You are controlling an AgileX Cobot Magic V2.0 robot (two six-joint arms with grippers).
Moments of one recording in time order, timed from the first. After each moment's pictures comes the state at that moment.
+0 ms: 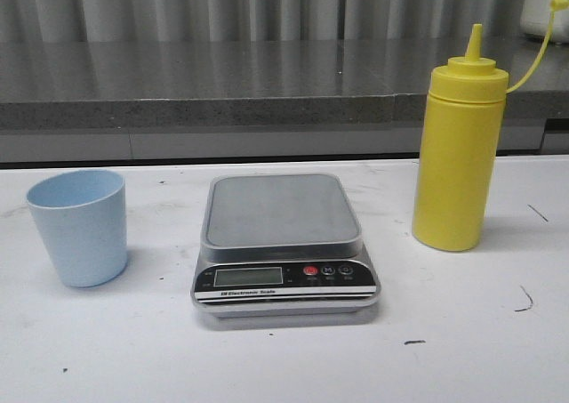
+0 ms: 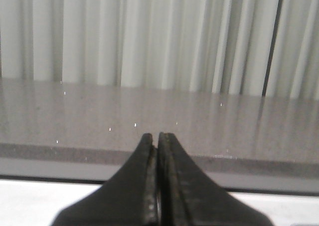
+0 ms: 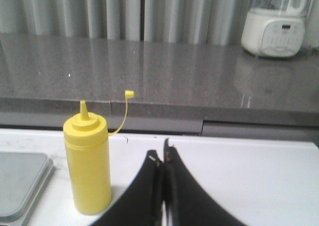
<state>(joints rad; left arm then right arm) 0.04 0.22 -0.33 -0.07 0.11 -0.01 0.01 0.17 -0.43 0.04 0.40 -0.02</state>
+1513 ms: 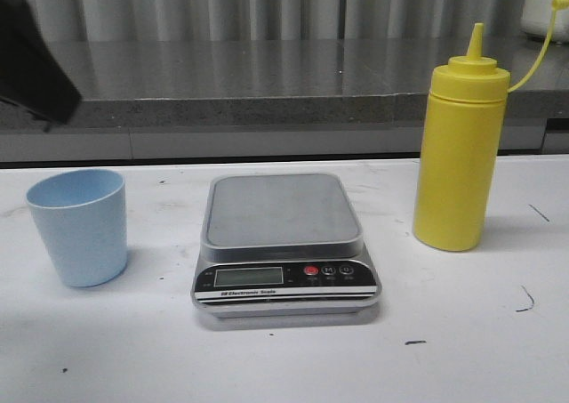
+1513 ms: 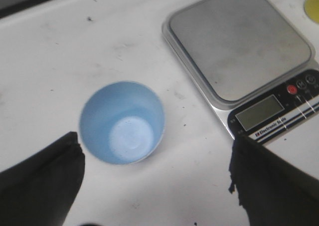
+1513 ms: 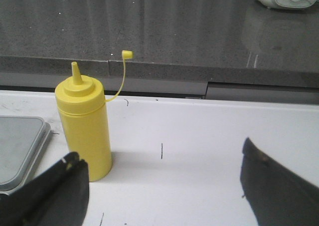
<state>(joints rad) -0.45 1.19 -0.81 -0.06 0.51 0.07 0.01 0.30 -0.45 0.04 0.44 -0.02</state>
